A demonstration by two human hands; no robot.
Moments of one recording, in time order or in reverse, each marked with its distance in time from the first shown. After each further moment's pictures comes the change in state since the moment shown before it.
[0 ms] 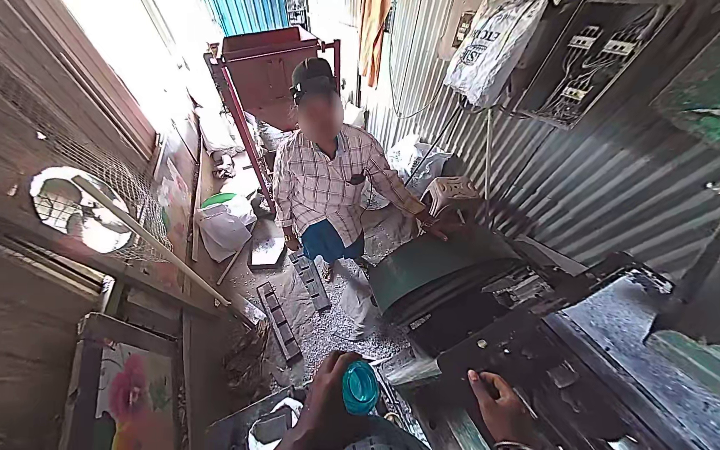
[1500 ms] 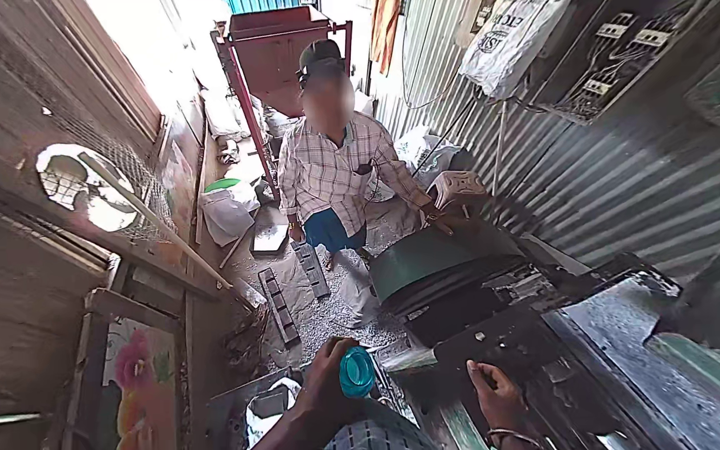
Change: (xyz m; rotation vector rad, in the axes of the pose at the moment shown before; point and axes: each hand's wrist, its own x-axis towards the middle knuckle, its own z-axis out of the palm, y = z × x) left_hand -0.005 -0.004 0.008 0.003 0.056 0.004; right_hand 0.004 0.001 -0.004 0.106 -0.013 0.039
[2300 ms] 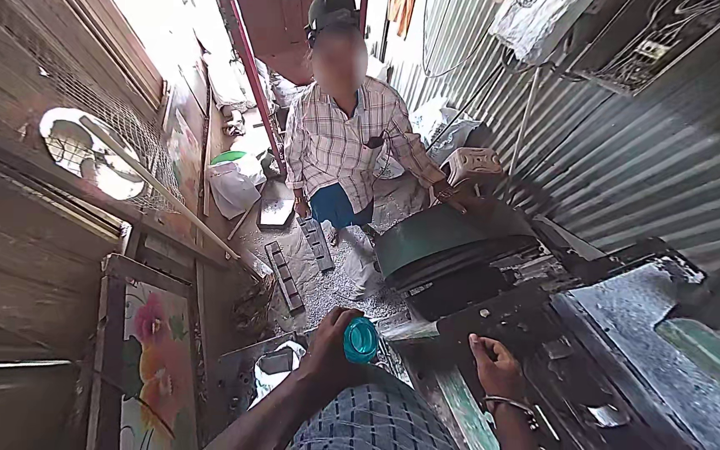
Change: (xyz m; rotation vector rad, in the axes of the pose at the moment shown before) left_hand 0.001 0.004 -0.003 -0.023 -0.044 -0.031; right_hand -0.002 -0.005 -0.003 -0.074 0.025 -0.003
